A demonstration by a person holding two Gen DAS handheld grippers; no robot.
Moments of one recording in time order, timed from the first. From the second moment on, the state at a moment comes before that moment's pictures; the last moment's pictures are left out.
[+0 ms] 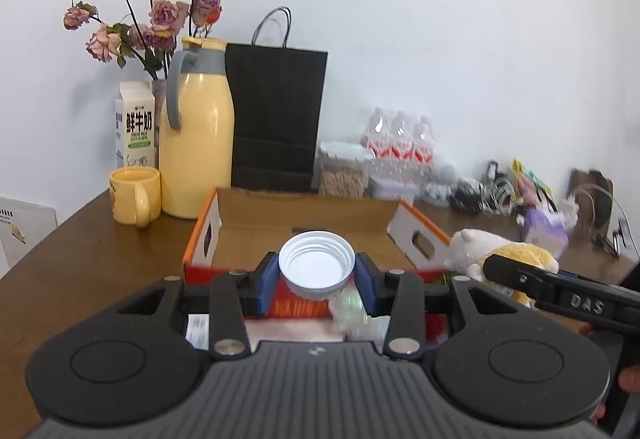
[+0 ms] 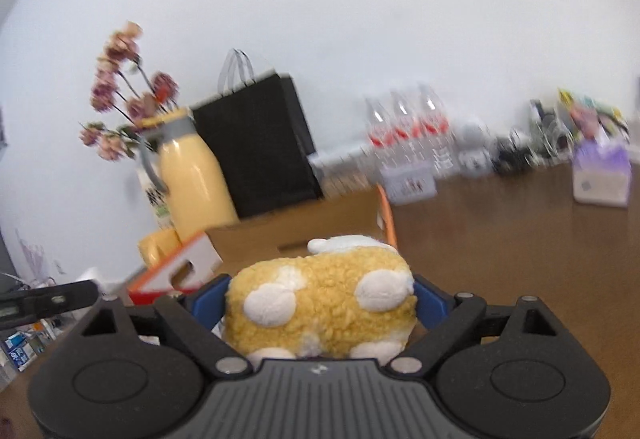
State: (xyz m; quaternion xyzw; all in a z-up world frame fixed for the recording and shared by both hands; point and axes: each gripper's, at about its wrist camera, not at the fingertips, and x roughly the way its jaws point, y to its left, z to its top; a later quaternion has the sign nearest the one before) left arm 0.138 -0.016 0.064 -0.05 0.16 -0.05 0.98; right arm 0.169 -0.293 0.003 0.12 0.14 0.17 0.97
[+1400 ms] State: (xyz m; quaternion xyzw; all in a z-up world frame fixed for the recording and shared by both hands) left arm 0.259 -0.022 0.038 -0.03 0.20 0.09 0.97; right arm 0.284 -0.229 -0.007 0.06 0.17 0.14 0.97
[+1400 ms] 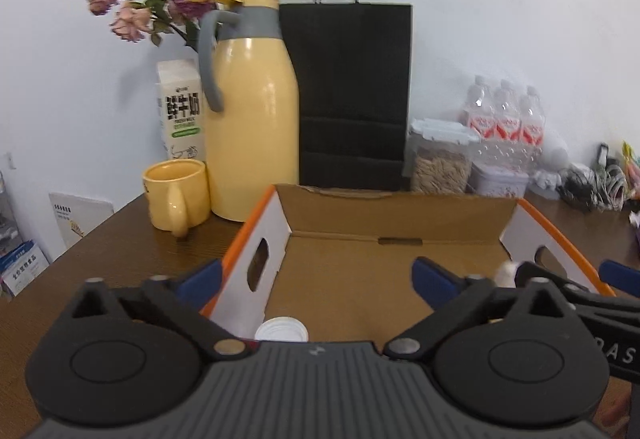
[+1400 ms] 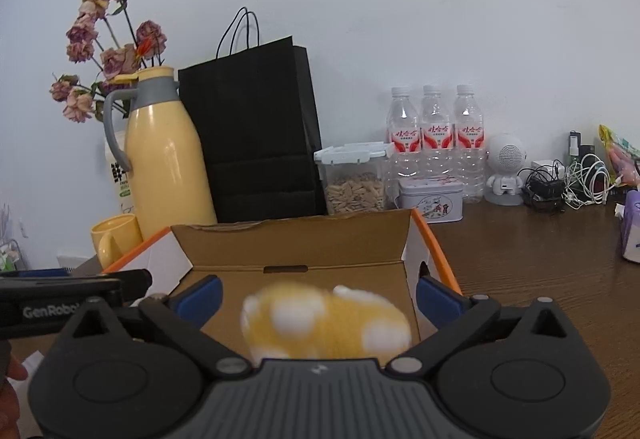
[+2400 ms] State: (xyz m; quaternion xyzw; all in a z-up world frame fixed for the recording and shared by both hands) left arm 0.142 -0.001 0.053 -0.02 0.11 0.04 0.99; right arm 0.174 -0.245 0.006 -0.01 0.12 0.14 0.98
